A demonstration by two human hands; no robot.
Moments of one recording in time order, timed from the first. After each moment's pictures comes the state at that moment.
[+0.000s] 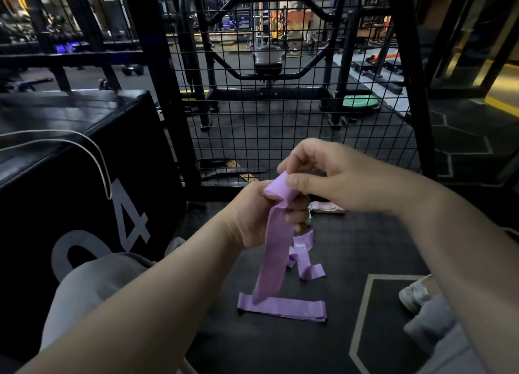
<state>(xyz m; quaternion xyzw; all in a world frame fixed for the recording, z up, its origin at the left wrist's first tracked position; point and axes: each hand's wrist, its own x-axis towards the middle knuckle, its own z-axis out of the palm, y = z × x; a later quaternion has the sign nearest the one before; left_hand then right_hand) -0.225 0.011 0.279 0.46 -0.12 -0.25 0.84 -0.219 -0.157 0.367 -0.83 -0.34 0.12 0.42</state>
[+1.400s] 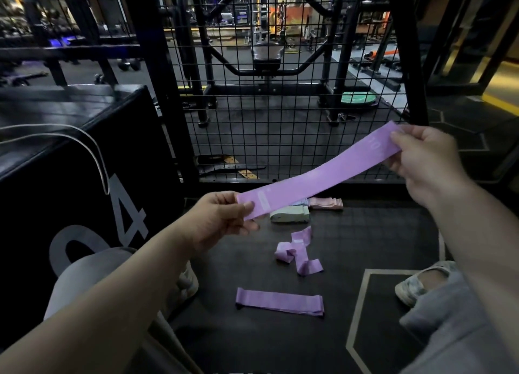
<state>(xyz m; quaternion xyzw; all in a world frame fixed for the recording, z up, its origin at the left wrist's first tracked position) -0.239 0.087 0.240 0.64 0.02 -0.08 0.76 -0.147 -0.232 0.326 -0.69 0.08 -0.15 0.71</state>
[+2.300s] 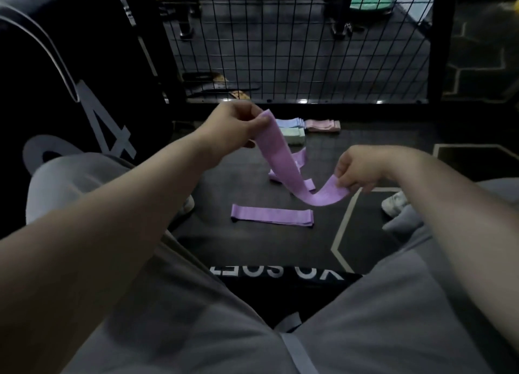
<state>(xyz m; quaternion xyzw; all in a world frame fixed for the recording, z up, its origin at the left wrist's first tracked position) -0.231 0.046 0.208 0.80 0.02 0.00 0.59 -0.187 -0.229 0.184 -0.93 -0.06 0.34 0.15</state>
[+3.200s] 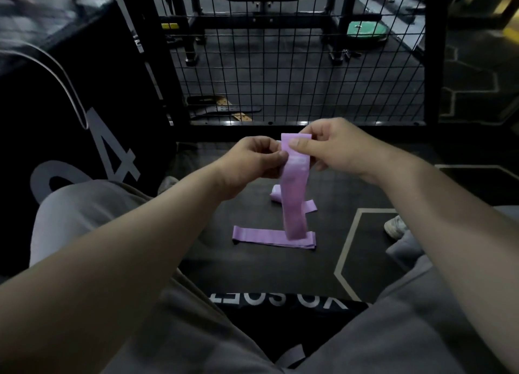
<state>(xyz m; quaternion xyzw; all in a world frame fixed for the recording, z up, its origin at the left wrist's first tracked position) -0.232 0.025 0.207 0.72 -0.03 -0.10 0.69 -0.195 -0.170 0.249 -0.85 -0.19 0.15 0.47</state>
